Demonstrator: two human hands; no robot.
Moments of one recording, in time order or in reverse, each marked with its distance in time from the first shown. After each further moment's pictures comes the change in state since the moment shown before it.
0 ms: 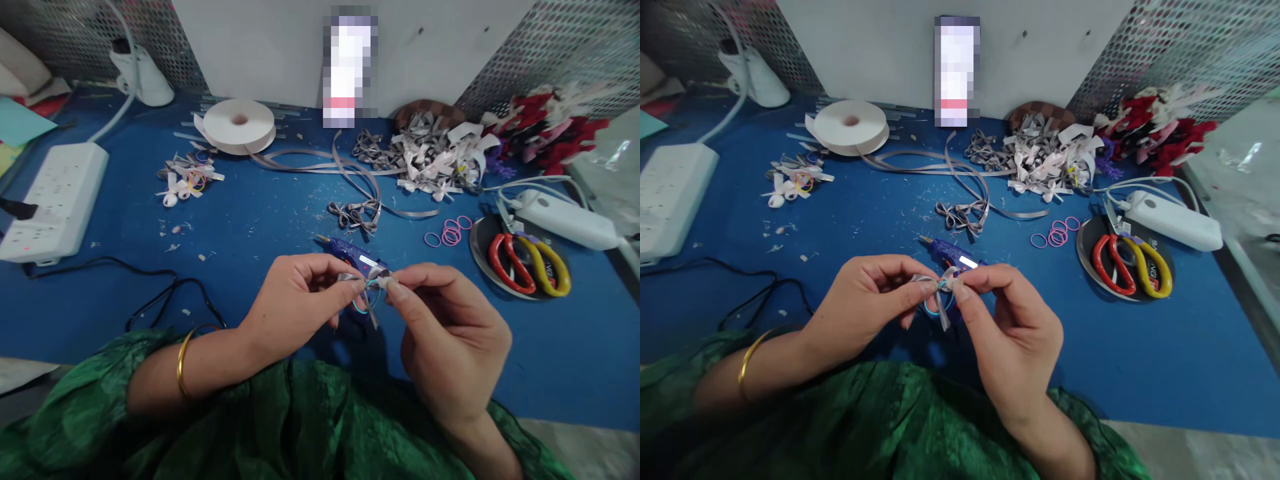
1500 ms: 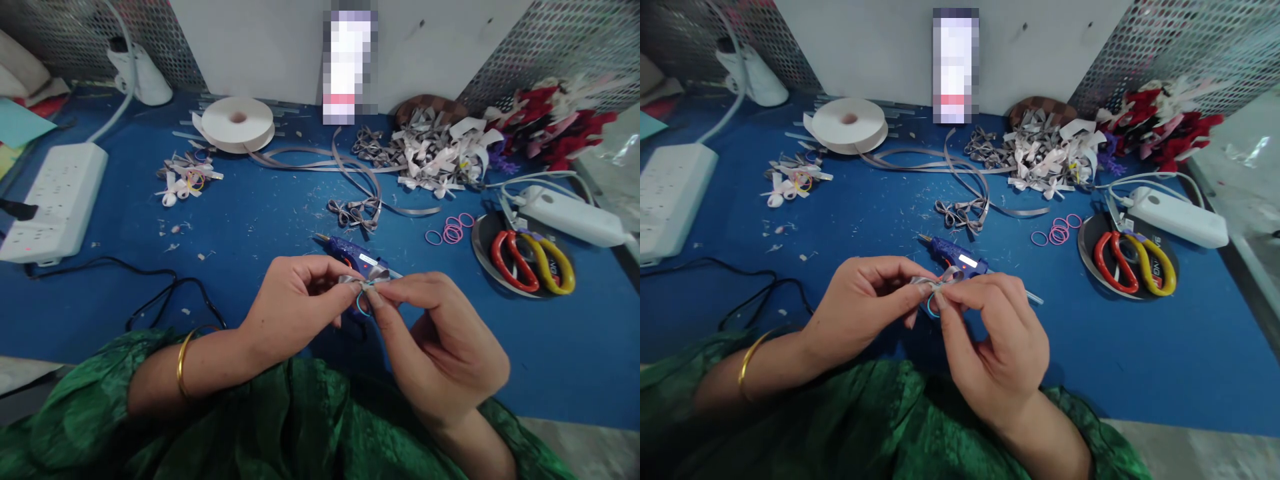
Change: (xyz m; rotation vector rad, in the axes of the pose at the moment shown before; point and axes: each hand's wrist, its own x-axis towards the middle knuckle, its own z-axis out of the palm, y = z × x) left_hand -0.003 0.003 0.003 0.091 0.042 0.005; right_hand -0.003 -0.001 -0.002 -0.206 -0.107 -0.277
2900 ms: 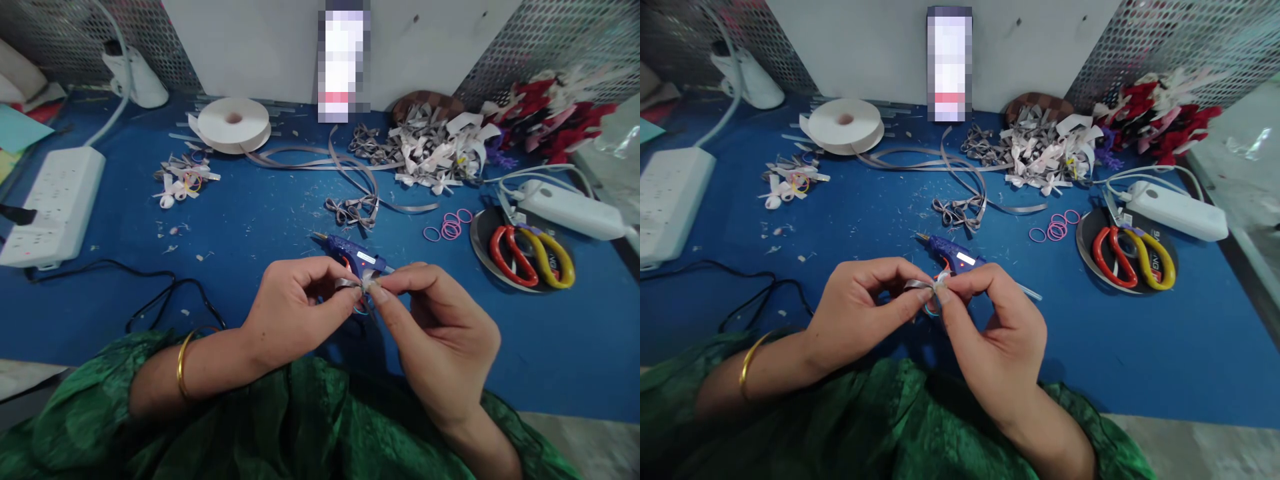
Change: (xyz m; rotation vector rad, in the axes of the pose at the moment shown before) left_hand -0.002 0.001 0.004 0.282 0.068 0.210; right_hand 0.003 -0.004 0.000 0.217 -0.004 0.285
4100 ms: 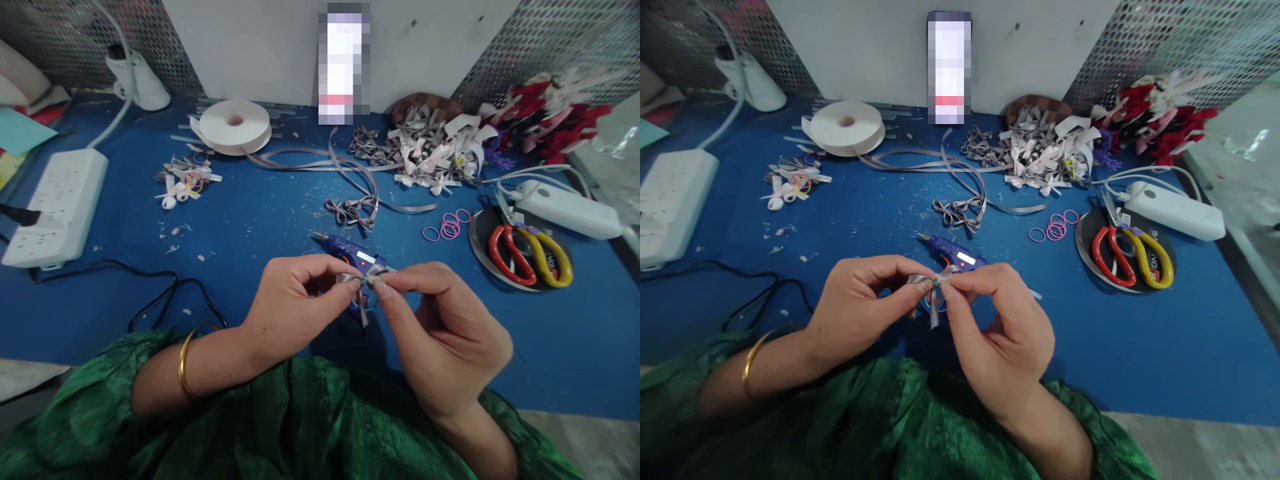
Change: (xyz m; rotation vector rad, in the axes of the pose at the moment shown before) left_hand 0.001 -0.001 -0.001 0.003 0.014 0.013; right_hand 0.000 0.005 0.001 -0.107 0.100 -0.188
